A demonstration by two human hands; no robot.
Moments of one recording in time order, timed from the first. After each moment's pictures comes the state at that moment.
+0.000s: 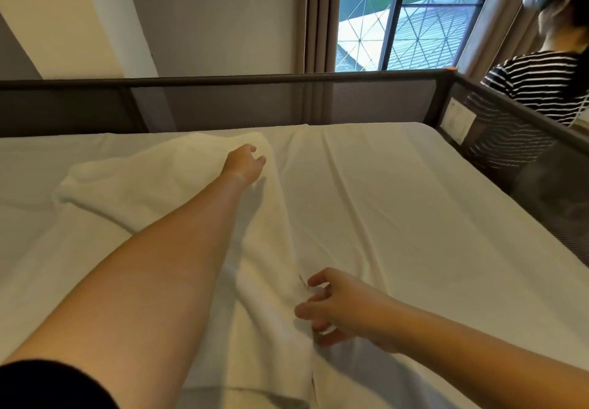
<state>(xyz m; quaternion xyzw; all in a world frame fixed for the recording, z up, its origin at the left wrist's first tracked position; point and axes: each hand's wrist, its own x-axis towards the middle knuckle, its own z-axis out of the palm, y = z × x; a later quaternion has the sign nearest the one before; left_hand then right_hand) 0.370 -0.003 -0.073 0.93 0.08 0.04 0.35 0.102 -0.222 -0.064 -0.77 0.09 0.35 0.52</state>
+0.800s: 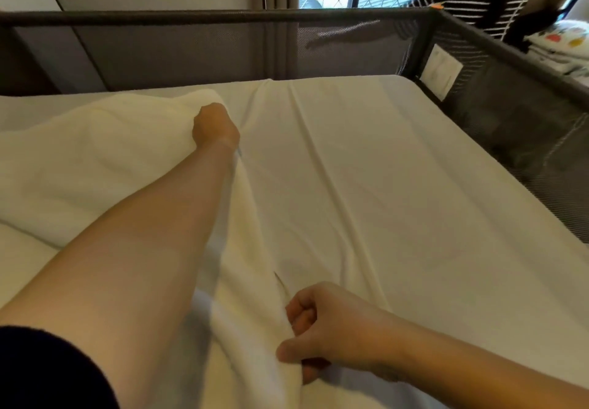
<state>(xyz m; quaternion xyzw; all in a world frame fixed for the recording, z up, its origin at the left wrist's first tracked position) 0.460 -0.045 -0.125 0.97 0.14 0.12 0.16 0.111 -0.226 -0.084 -0.72 0.11 0.43 0.53</state>
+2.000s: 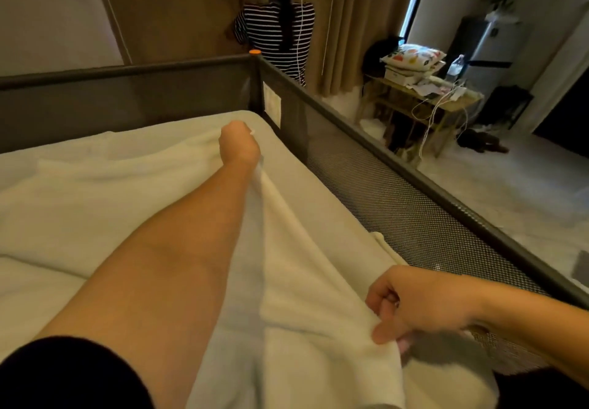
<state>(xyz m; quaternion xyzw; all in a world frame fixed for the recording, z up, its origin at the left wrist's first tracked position) 0.386 -0.447 -0.057 0.91 -0.01 0.11 0.40 0.015 -0.587 -0.004 -0.83 0.17 0.36 0.40</state>
